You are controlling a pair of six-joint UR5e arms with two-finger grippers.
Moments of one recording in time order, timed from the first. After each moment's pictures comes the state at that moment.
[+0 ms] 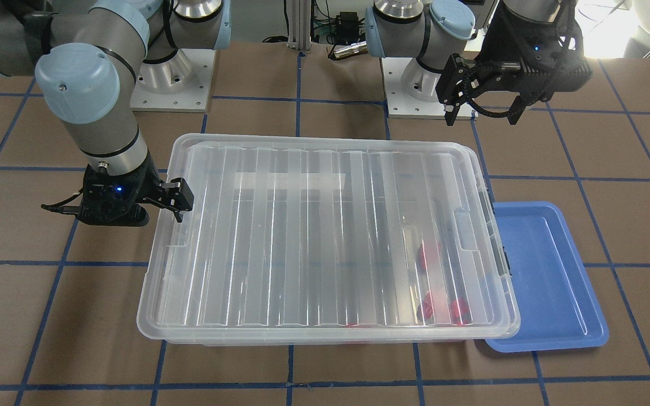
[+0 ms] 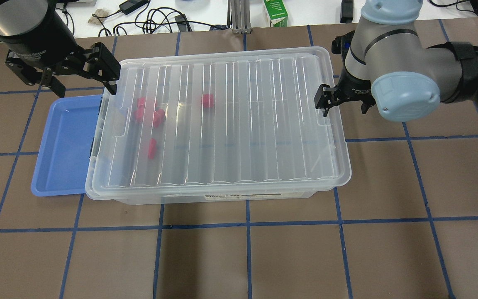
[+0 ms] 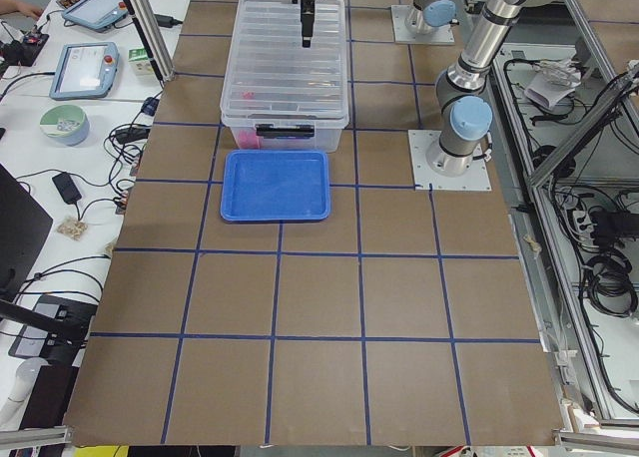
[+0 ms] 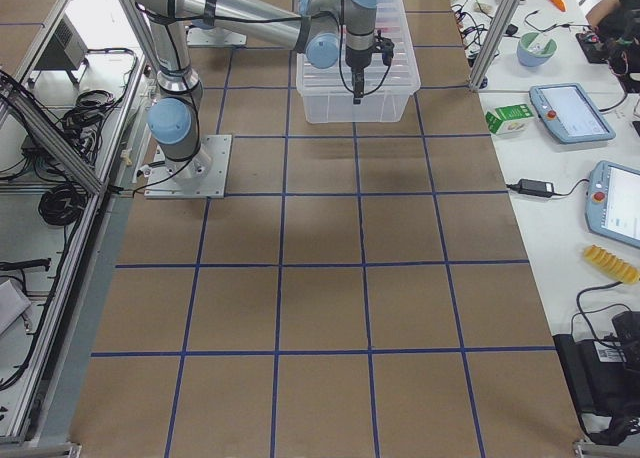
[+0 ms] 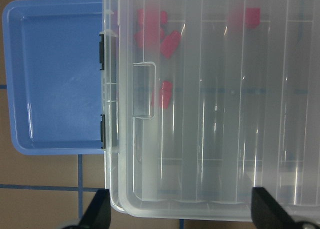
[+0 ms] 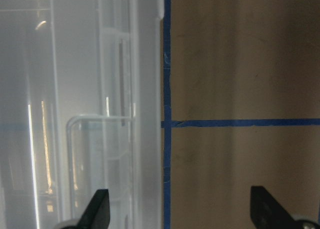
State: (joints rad) left arm -1.54 -1.52 -1.50 -1.64 1.60 0.00; right arm 1.59 -1.41 1.77 -1.97 -1.63 0.01
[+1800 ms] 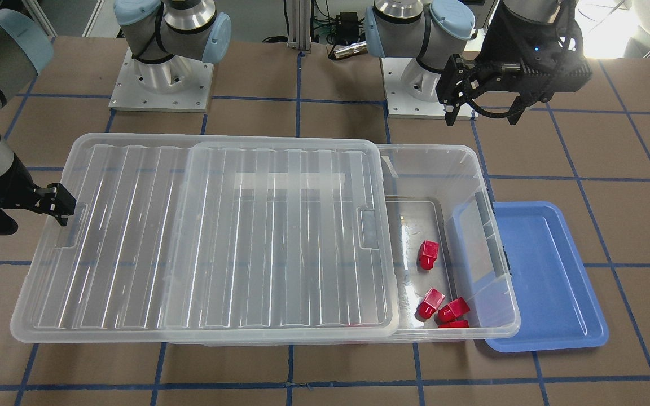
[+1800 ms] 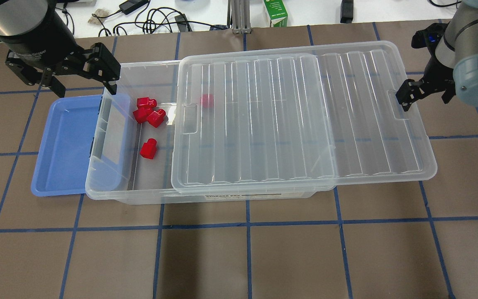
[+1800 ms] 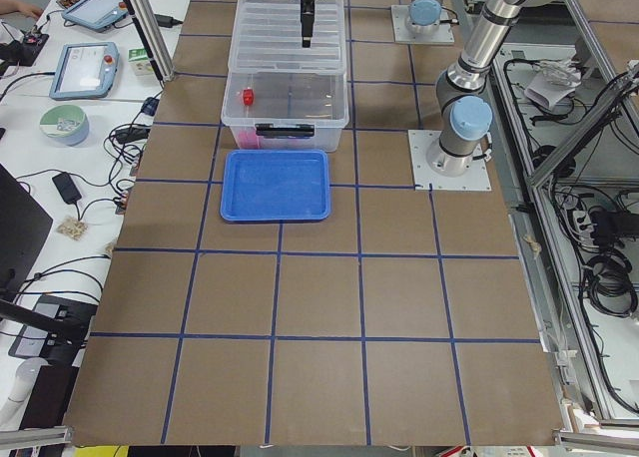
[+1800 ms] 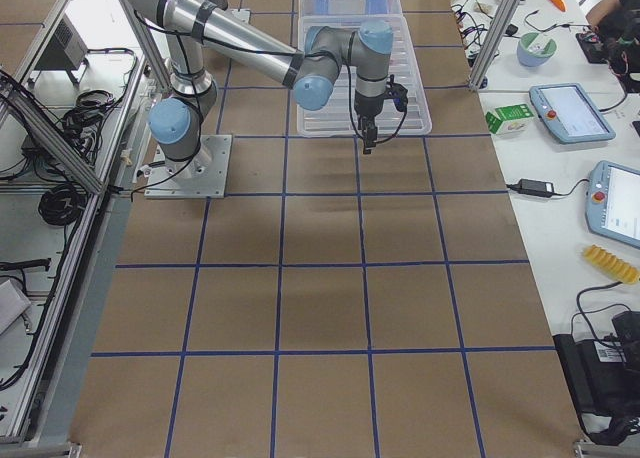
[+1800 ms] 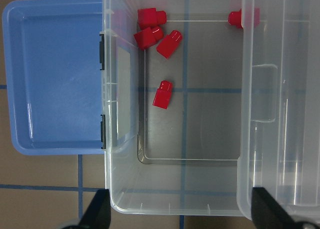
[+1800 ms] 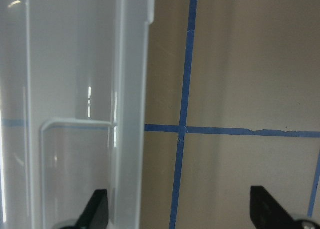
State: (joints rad) left arm -1.54 -1.52 -1.50 -1.64 1.60 0.00; right arm 1.29 -1.41 1.78 -2.00 -1.72 -0.38
